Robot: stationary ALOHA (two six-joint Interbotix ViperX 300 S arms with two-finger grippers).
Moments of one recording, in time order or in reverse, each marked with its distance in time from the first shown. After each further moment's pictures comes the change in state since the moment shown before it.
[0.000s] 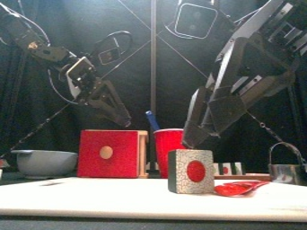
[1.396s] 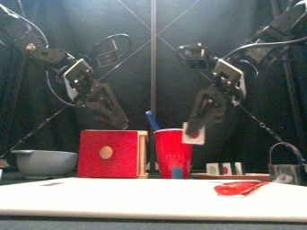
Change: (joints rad) left arm -0.002 -0.002 0.023 -0.012 0.000 -0.002; right arm -0.368 -0.411 0.313 0.198 0.425 0.003
